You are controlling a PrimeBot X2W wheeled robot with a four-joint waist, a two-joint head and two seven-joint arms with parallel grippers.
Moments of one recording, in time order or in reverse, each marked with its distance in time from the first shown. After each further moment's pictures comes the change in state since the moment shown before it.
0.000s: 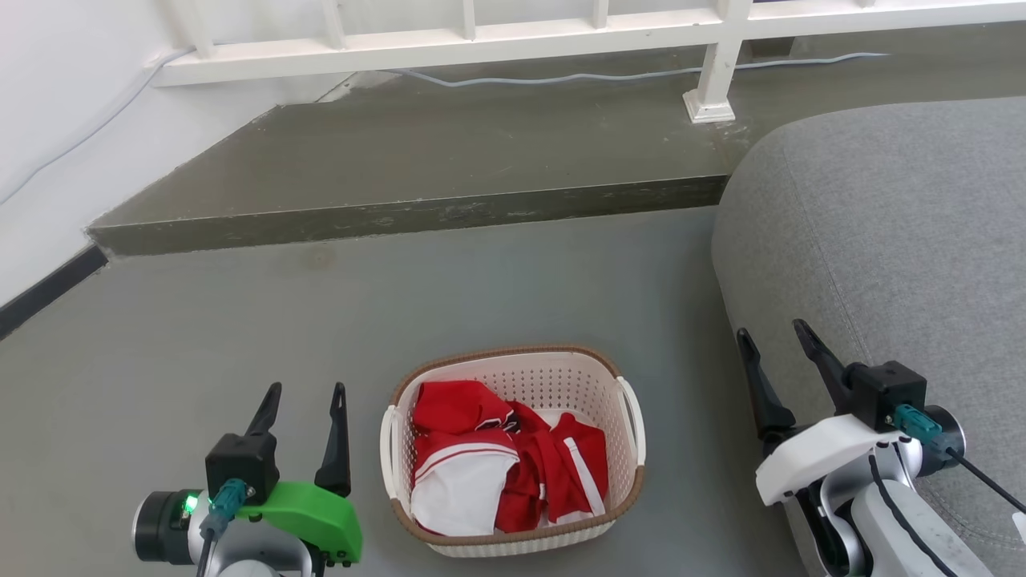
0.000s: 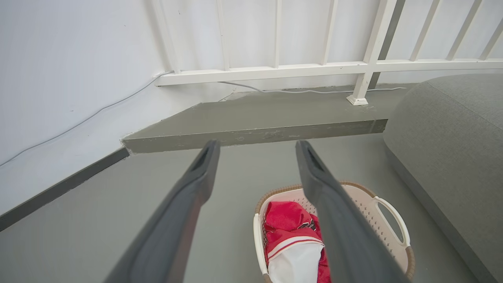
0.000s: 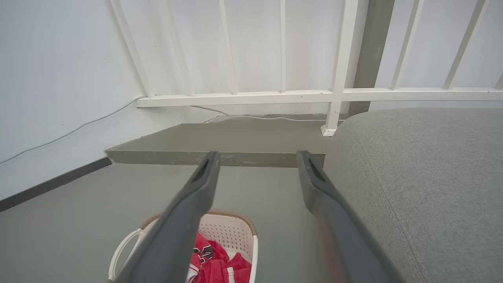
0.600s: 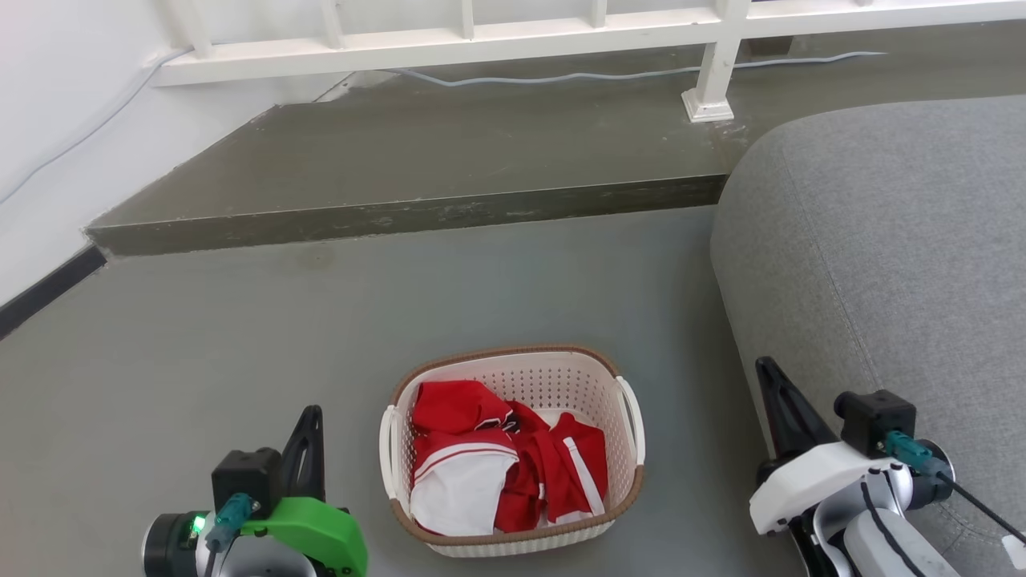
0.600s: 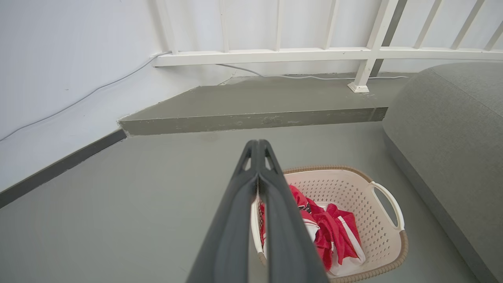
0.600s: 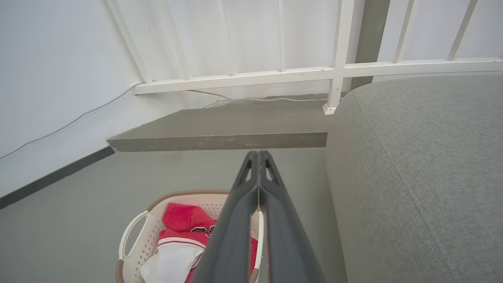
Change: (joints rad) left arm 0.028 -0.018 0.006 0.025 -0.002 -0.001 0.011; right arm 0.047 0.024 0.001 0.024 0.007 0.002 0.001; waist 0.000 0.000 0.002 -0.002
